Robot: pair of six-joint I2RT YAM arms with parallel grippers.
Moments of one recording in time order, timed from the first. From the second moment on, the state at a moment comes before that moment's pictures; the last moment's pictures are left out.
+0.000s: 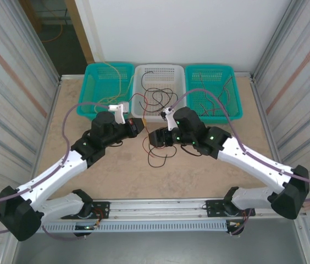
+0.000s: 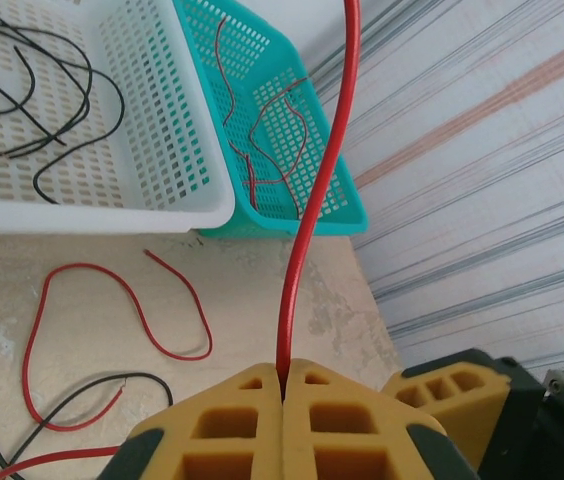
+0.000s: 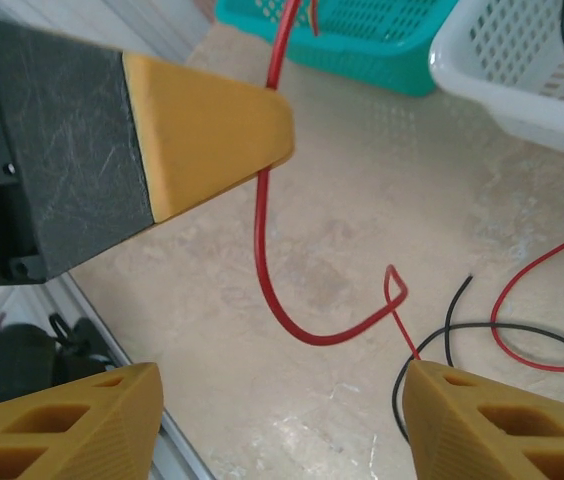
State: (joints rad) left arm -0.65 1.07 0.81 -0.05 0.23 -0.79; right arm 0.88 1.25 1.12 -0.47 -0.15 0.50
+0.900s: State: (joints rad) left arm -0.62 1.02 0.76 0.01 0.27 -0.81; right arm 0.82 1.33 1.21 -0.48 -0.10 0.43
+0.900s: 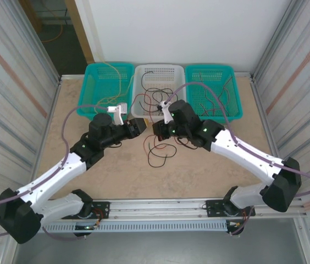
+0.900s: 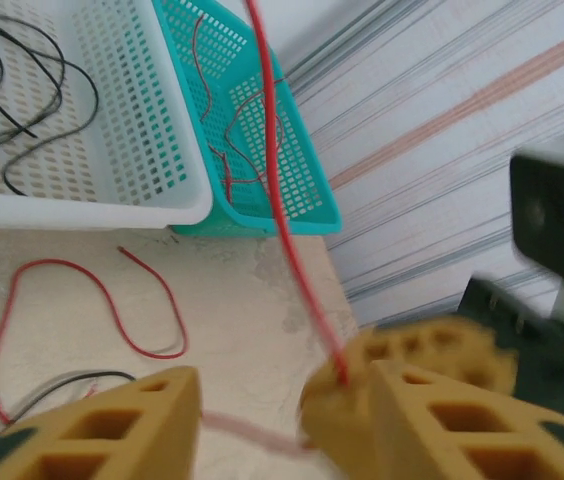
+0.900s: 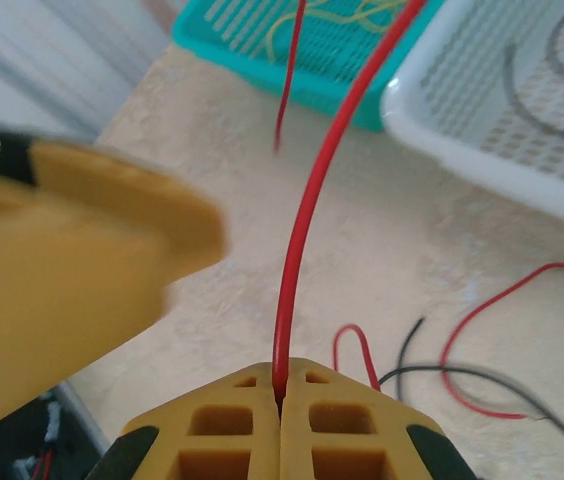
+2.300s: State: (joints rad) left arm -0.65 1.02 0.67 -0.17 0.13 -0.70; right arm 0.11 1.65 1.48 -0.61 0.03 0.43
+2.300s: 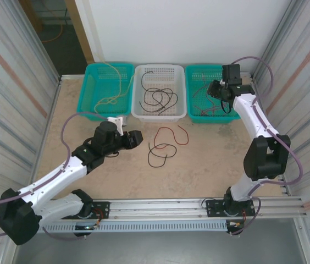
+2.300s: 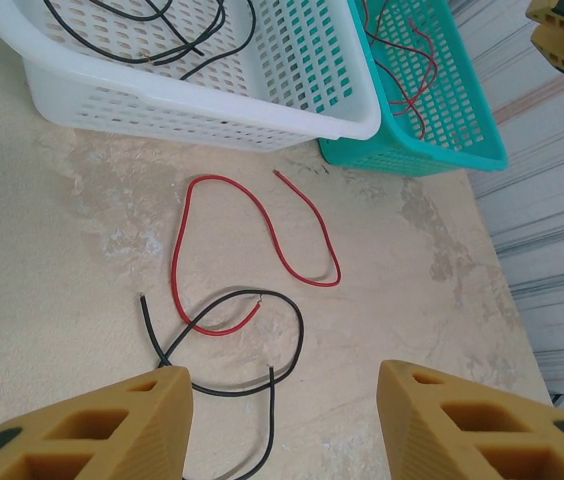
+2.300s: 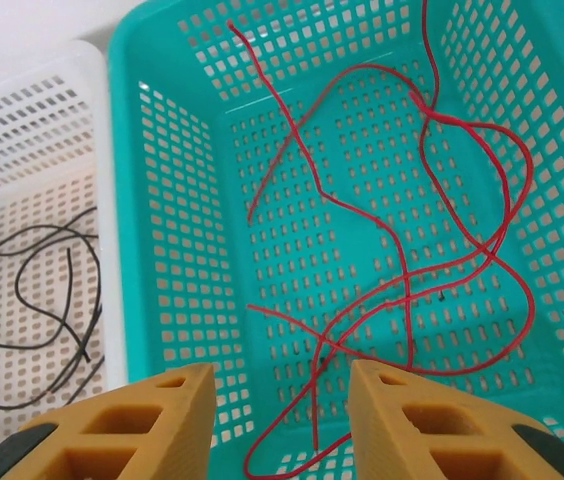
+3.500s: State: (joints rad) left arm -0.58 1.00 0.69 -0.32 0.03 -0.74; right arm 0.89 1.71 1.06 -0.48 -0.06 0.56
